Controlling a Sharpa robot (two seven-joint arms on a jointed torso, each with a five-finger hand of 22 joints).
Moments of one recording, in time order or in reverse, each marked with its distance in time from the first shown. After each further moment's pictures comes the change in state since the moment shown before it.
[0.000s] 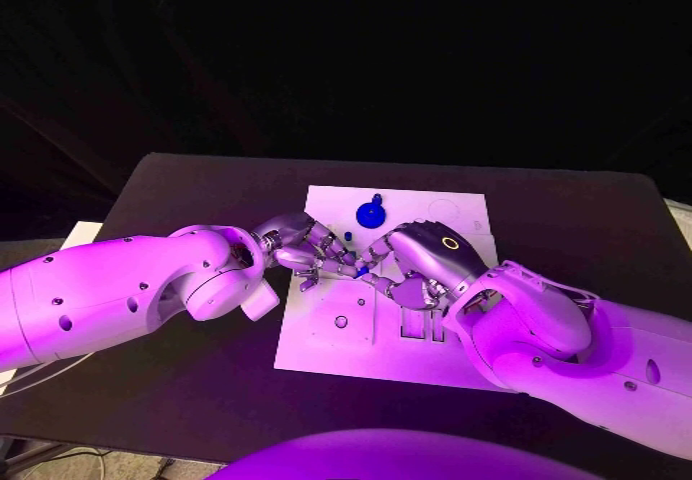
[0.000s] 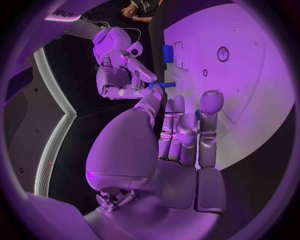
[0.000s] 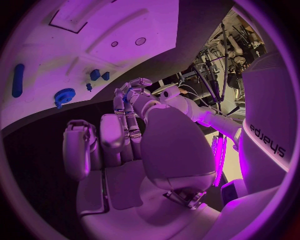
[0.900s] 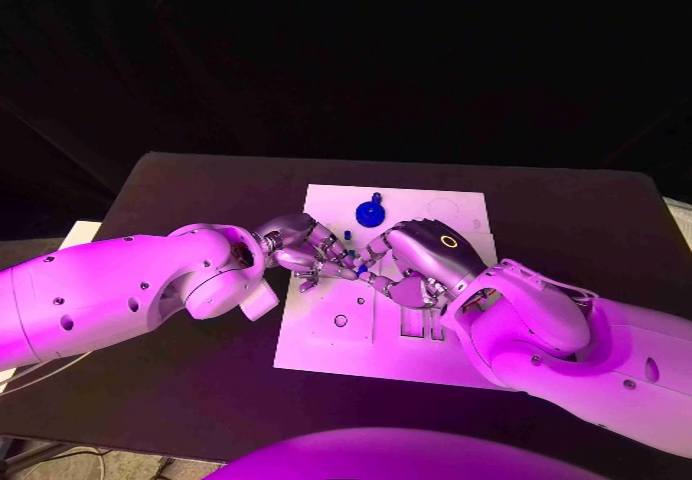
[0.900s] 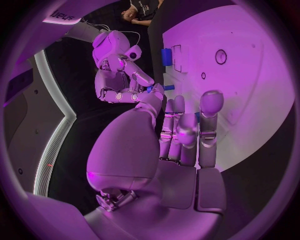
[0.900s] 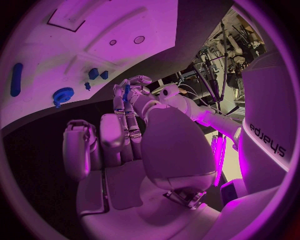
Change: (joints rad) left arm 0.000 0.006 0.000 -0.006 -0.018 0.025 -0.006; left_hand 0.020 0.012 -0.005 -0.005 0.000 -0.007 0.000 0.008 0.002 -0.007 0.000 0.000 0.001 0.000 0.000 0.000 -0.002 0.000 0.000 0.000 0.000 0.000; right arm 0.000 0.001 0.002 0.004 0.000 -0.003 0.002; right_hand -0.004 -0.004 0.000 0.000 0.004 0.000 0.000 -0.001 0.002 0.000 0.000 -0.004 -0.001 0.000 0.000 -0.004 -0.006 0.000 0.000 0.000 0.000 0.001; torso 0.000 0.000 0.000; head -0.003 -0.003
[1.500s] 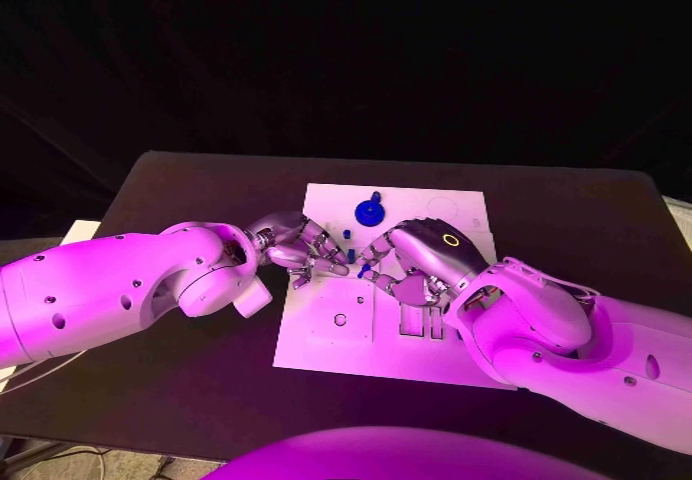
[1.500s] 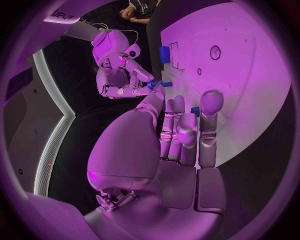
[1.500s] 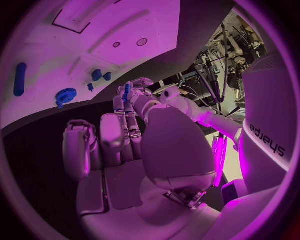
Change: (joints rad) left arm 0.000 -0.019 0.002 -0.009 0.006 -0.001 0.002; left_hand 0.009 0.009 -0.003 -0.003 0.000 -0.004 0.004 0.004 0.001 0.000 0.000 0.000 0.000 0.000 0.000 0.000 0.001 0.000 0.000 0.000 -0.004 0.001; right arm 0.000 -0.007 0.000 -0.008 0.000 0.009 0.000; right_hand 0.000 0.000 0.003 -0.003 0.000 0.000 0.000 0.000 0.000 0.000 0.000 0.000 0.000 0.000 0.000 0.000 0.000 0.000 0.000 0.000 0.000 0.000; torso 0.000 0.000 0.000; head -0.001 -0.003
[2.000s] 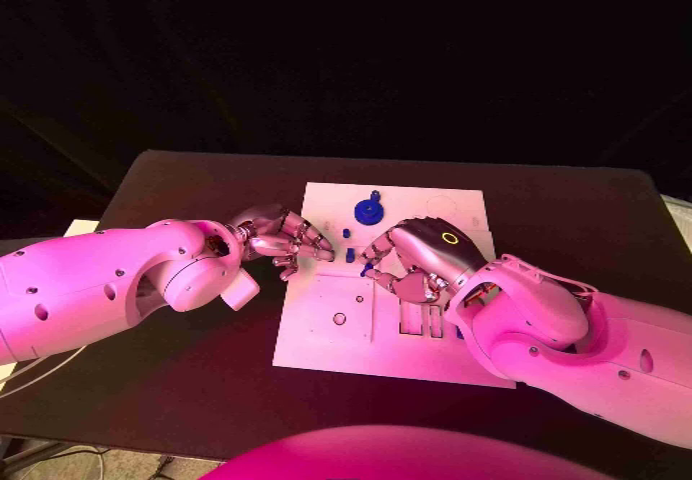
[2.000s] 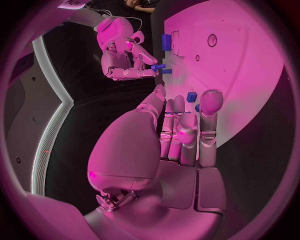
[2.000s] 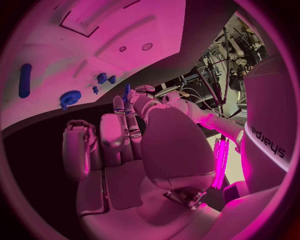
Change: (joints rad) left arm 0.001 -0.034 0.002 -0.034 0.140 -0.014 0.036; left_hand 0.010 0.010 0.000 0.000 0.000 -0.004 0.004 0.004 0.001 -0.004 0.003 0.000 0.000 -0.009 0.001 -0.003 -0.012 0.000 -0.004 0.004 -0.020 -0.012; right arm 0.000 0.007 0.000 -0.028 -0.004 0.018 -0.002; right_hand 0.000 0.000 0.000 0.000 0.000 0.000 0.000 0.000 0.001 0.000 0.000 0.000 0.000 0.000 0.000 0.000 0.002 0.000 0.004 0.004 0.000 0.000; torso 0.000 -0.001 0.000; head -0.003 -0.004
